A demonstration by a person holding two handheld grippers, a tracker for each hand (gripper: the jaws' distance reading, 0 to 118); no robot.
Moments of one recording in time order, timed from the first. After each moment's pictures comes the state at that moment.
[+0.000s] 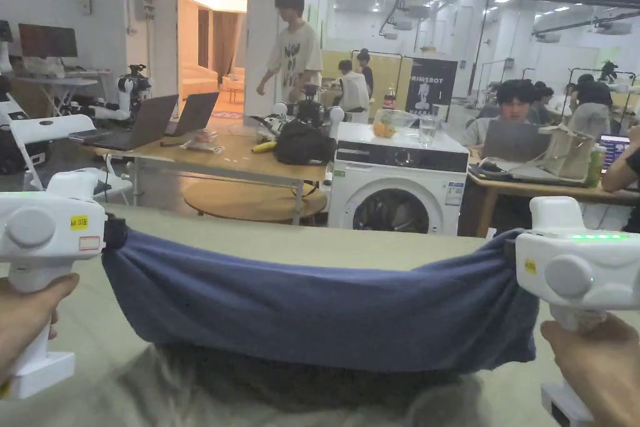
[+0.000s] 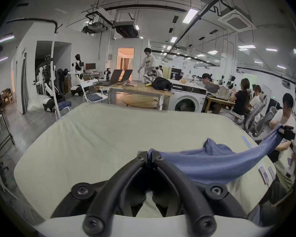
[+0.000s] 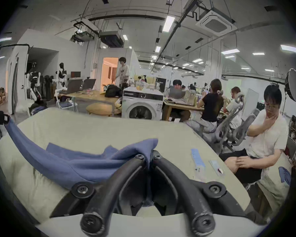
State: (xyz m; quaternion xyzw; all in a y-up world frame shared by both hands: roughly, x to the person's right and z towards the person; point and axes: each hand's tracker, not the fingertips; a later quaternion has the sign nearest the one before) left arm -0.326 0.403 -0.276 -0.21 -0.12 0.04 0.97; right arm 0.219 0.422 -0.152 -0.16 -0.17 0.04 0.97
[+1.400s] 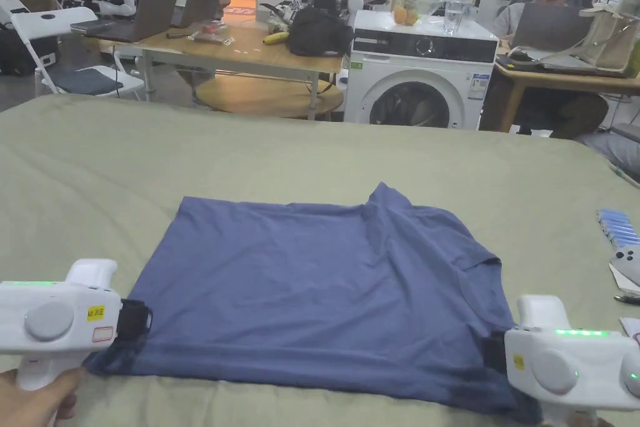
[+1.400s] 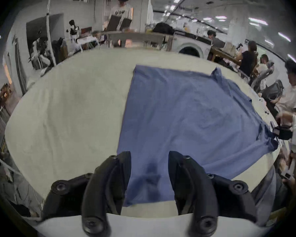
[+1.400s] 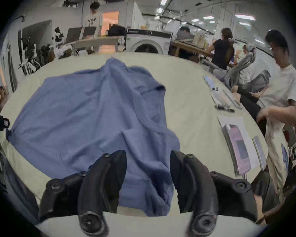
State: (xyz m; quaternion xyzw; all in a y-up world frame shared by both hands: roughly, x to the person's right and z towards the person) left arm -0.304 0.220 -0.191 -0.39 -0.12 0.00 0.91; right arm 0.209 0.214 -0.085 -0.38 -0.16 0.00 0.91
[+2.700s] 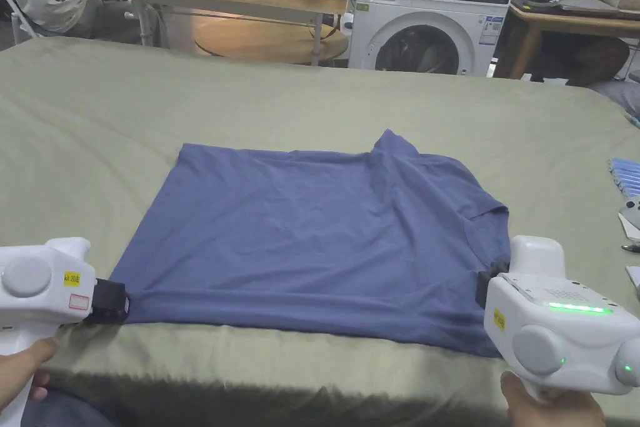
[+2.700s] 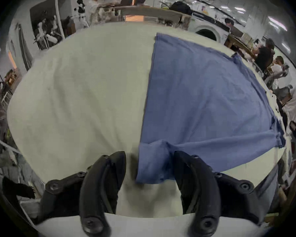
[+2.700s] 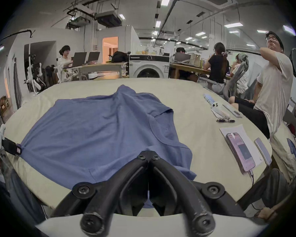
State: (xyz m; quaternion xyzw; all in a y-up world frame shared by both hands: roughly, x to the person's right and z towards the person) left arm -0.336 0.178 -0.193 -0.51 -0.06 0.02 0.86; right arm 0.168 0.224 -0.062 -0.27 -0.15 -0.02 0.95
